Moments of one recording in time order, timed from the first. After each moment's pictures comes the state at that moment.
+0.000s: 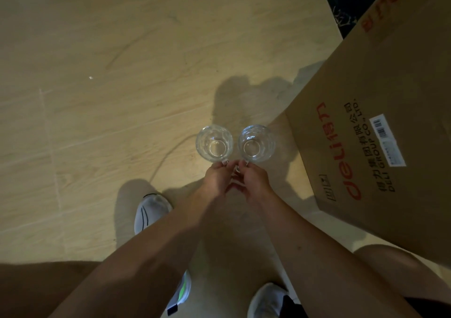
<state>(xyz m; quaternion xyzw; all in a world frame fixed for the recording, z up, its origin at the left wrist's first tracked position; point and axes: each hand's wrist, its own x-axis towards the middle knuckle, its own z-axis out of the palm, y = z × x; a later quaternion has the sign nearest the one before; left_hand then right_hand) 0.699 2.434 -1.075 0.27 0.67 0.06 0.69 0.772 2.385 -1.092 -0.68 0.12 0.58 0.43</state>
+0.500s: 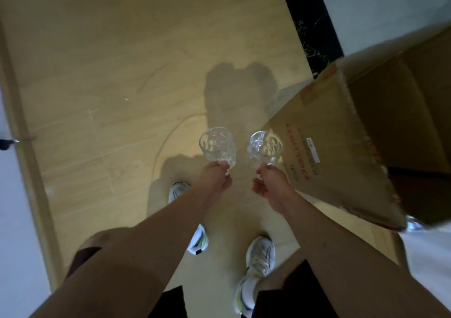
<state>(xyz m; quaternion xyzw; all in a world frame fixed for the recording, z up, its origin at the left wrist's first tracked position) 0.671 2.447 -0.834 0.24 0.67 0.04 0.70 0.790 2.363 -0.837 -0.73 0.17 0.55 0.38</state>
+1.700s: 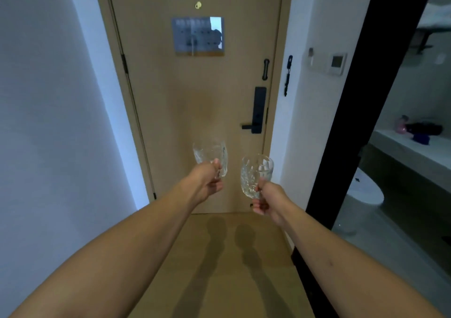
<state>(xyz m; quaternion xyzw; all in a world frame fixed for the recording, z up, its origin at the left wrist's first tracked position) 0.663 2.737 -0.095 0.41 0.53 0.37 0.64 0.825 2.665 -0.141 -0.66 -0.27 0.49 0.51</state>
